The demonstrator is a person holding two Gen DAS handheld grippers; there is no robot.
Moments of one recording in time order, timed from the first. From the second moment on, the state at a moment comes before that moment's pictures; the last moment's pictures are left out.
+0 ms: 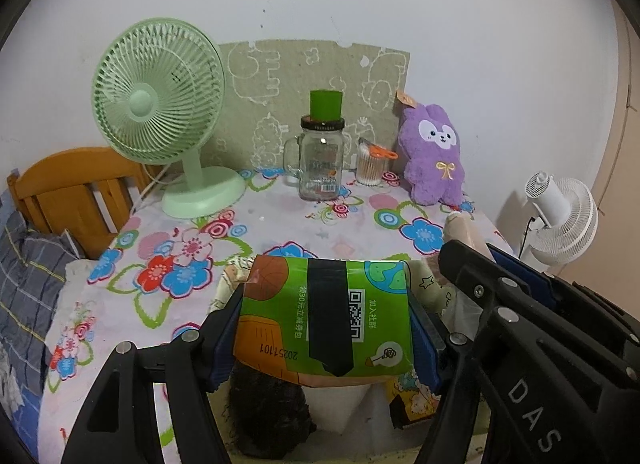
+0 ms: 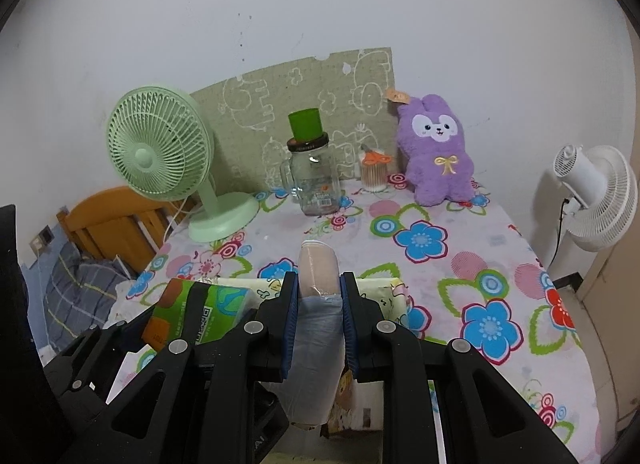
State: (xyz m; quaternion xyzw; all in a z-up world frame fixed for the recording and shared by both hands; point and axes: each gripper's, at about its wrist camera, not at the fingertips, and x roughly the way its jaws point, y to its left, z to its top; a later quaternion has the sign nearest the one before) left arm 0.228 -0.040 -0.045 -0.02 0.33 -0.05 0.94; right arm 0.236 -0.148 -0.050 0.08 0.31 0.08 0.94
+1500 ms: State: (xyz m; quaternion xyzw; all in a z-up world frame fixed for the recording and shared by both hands) left arm 0.209 -0.037 -0.038 0.01 0.33 -0.06 0.94; right arm 0.233 -0.140 -0.049 0.07 0.32 0.12 0.94
